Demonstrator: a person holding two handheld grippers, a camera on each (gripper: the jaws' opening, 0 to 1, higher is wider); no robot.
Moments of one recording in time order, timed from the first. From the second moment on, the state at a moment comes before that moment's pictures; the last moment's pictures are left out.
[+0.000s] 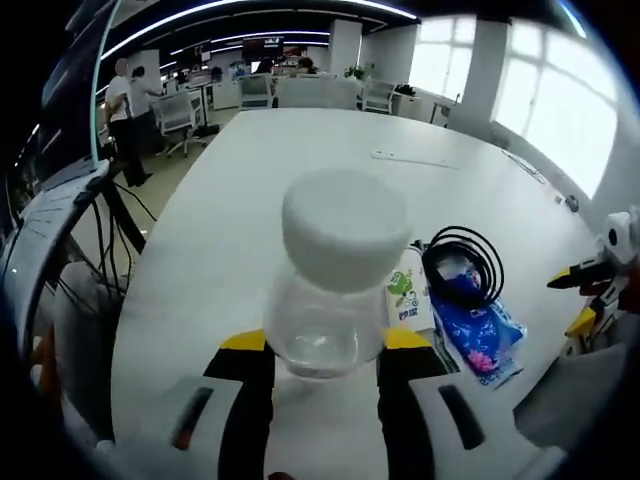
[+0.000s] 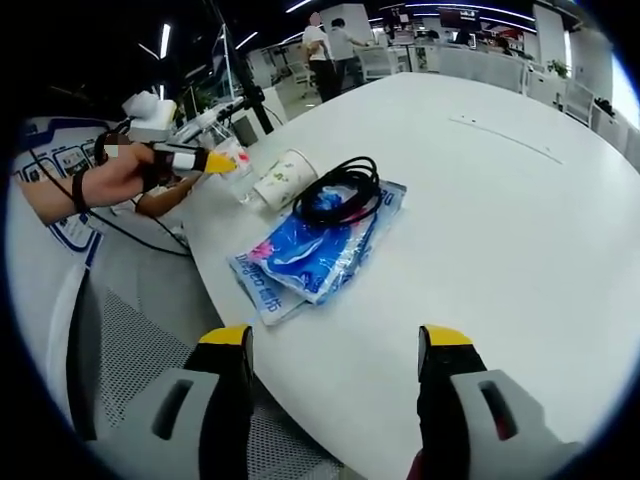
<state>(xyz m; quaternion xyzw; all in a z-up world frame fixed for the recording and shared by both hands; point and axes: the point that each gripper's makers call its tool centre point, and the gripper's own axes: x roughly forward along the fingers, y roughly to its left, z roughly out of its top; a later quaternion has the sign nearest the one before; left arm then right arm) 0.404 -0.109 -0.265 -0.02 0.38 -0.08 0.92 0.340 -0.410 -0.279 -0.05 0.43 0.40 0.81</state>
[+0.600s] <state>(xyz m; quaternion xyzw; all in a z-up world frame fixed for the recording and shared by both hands) 0.400 -0.103 -0.263 -0.03 0.38 -0.13 0.92 0.332 -0.409 -0.281 -0.05 0.44 0.40 0.81</state>
